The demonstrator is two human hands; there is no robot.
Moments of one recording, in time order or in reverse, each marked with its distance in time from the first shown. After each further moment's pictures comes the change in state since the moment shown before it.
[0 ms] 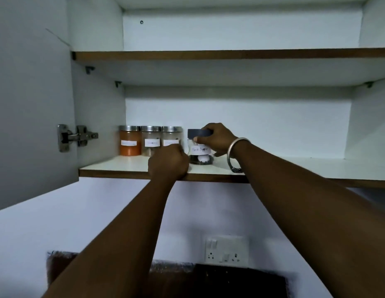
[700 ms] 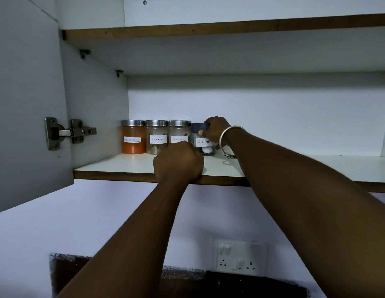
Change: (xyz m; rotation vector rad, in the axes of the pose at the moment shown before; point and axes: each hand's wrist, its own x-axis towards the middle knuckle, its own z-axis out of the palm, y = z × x) left_hand 0.012 -0.004 0.013 0.075 0.063 -0.003; right_hand 0.081 0.007 0.044 -0.380 -0.019 0.075
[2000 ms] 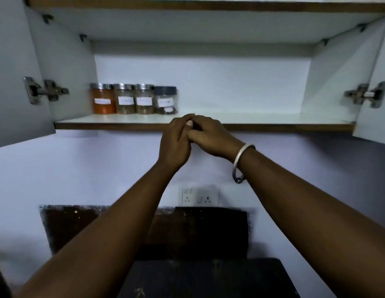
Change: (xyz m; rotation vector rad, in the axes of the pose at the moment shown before) left_hand -0.141 0.075 -0.005 -0.874 -0.029 0.256; right_hand -0.291 0.029 -0.065 0.400 -0.080 -0.178
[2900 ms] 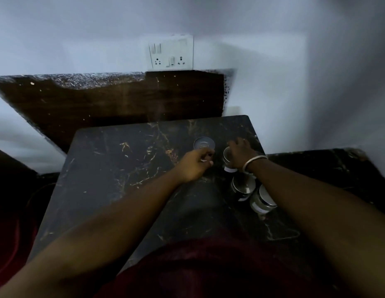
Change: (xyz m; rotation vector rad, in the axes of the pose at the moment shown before) left_hand -0.408 -0.027 0.115 -0.046 -0.956 -0.684; right_hand -0.393 0.278 0.141 -0.490 -0.608 0.784
